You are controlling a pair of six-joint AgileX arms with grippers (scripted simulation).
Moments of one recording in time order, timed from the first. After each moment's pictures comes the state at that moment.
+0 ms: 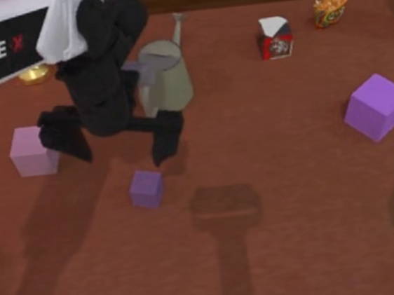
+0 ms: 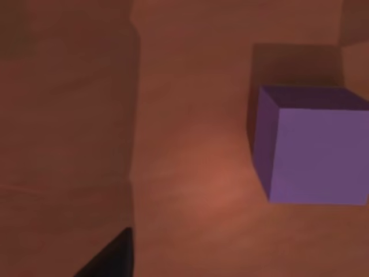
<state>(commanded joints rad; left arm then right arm) -0.47 2.01 1.55 -1.06 0.00 -0.22 0.00 0.00 0.00 0.00 0.00 0.00</state>
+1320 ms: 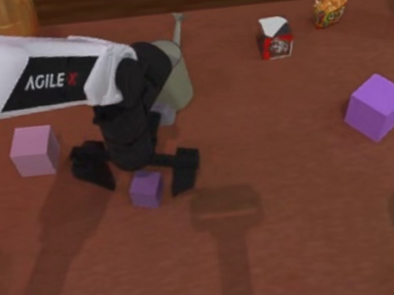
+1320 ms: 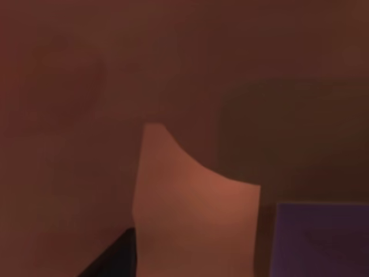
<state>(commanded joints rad) -0.49 2.23 1.46 -0.80 0.00 -0.22 0.00 0.00 0.00 0.00 0.00 0.00</state>
